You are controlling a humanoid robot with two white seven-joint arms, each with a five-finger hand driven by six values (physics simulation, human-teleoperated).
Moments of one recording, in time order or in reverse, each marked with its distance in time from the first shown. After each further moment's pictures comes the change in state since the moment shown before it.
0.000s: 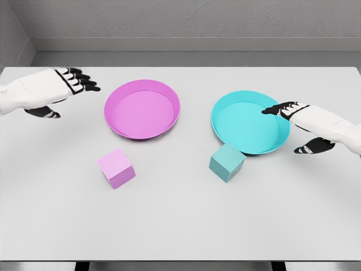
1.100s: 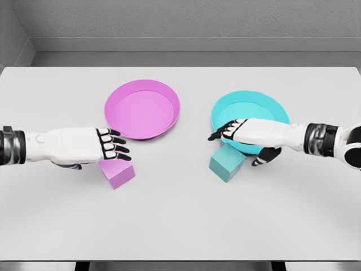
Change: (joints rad) left arm 0.002 0.096 -0.207 -0.347 -0.003 0.000 -0.127; right arm -0.344 0.130 0.371 -0.004 0.000 0.009 0.239
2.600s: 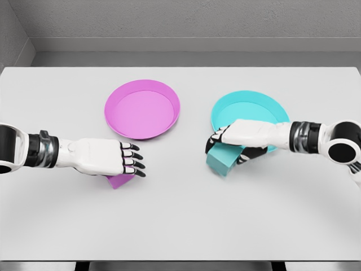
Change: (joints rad) left arm -0.143 -0.106 -0.186 0.004 -0.107 0.000 -0.073; right arm -0.089 0.041 0.099 0.031 0.001 0.004 0.001
